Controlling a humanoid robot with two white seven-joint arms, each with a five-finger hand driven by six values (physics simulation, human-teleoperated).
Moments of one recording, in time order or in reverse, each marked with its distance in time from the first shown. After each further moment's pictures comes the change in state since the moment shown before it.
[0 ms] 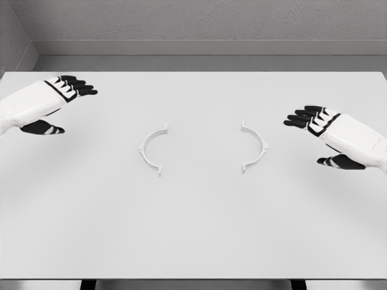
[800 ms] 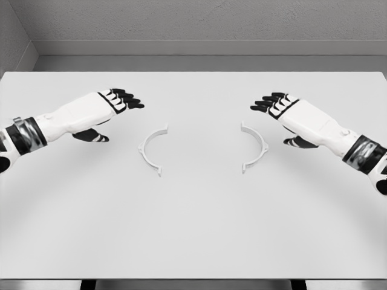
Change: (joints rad) left arm -0.081 -0.211 -0.109 0.049 -0.092 -0.001 -0.062; right arm -0.270 0.275 0.143 0.235 0.307 0.000 0.005
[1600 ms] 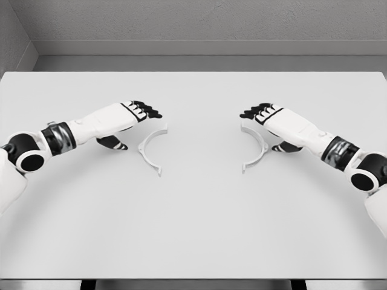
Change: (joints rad) left arm -0.061 -0.139 -0.060 0.169 -0.051 0.000 -0.030; right arm -0.087 0.081 0.091 0.199 0.049 0.000 -0.002
